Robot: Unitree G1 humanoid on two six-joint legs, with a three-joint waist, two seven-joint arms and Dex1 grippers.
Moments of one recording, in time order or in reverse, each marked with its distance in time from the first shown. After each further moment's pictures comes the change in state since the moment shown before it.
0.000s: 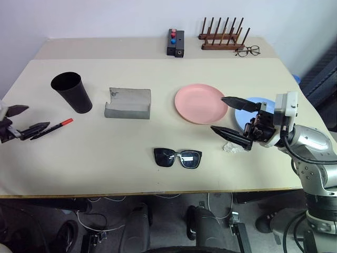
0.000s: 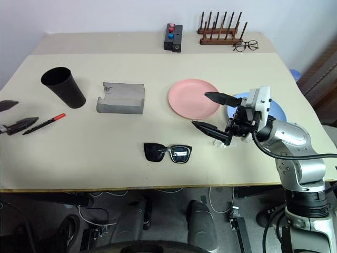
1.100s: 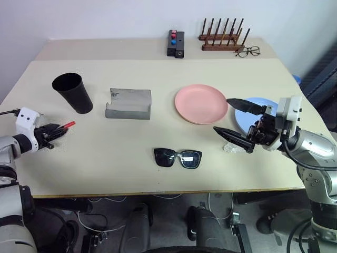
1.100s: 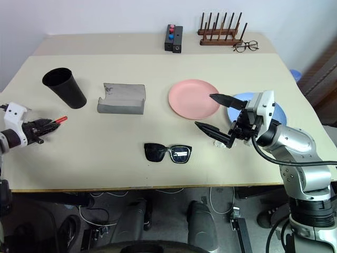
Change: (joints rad) left arm -0.152 -0.136 -0.092 0.236 0.112 0.130 0.113; right arm 0.067 -0.012 -0.031 -0.064 -0.009 0.000 -0.073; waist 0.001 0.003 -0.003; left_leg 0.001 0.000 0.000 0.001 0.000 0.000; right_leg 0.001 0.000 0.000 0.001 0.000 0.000
